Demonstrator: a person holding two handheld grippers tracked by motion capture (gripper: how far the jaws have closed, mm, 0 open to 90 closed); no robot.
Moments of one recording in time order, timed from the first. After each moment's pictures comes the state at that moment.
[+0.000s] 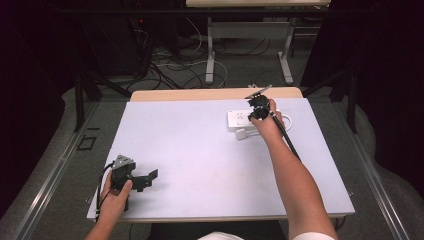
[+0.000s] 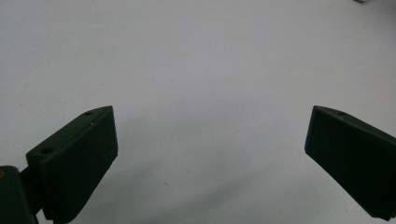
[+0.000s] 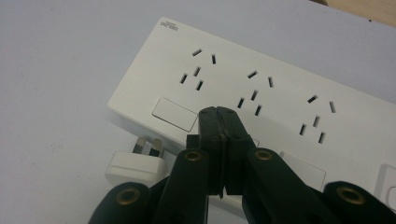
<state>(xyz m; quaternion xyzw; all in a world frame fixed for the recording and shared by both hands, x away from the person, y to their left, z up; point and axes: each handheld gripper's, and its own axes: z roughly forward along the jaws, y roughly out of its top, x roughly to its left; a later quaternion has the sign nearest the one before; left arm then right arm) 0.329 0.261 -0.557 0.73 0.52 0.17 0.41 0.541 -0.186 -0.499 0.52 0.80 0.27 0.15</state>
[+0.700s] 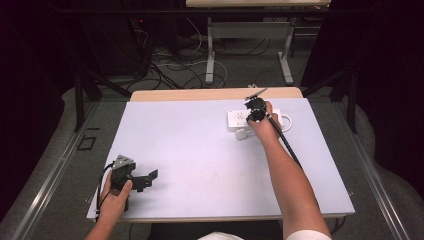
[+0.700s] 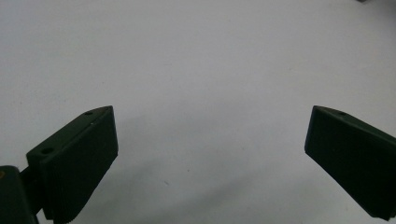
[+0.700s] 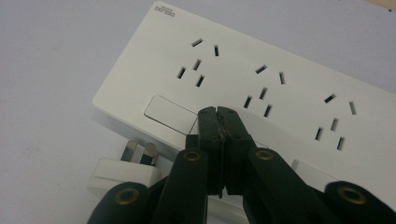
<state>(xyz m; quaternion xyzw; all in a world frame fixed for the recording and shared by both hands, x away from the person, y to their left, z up) 0.329 0.261 -0.558 0.73 0.52 0.17 0.41 0.547 -0.179 -0.514 0.52 0.80 0.25 0.15</state>
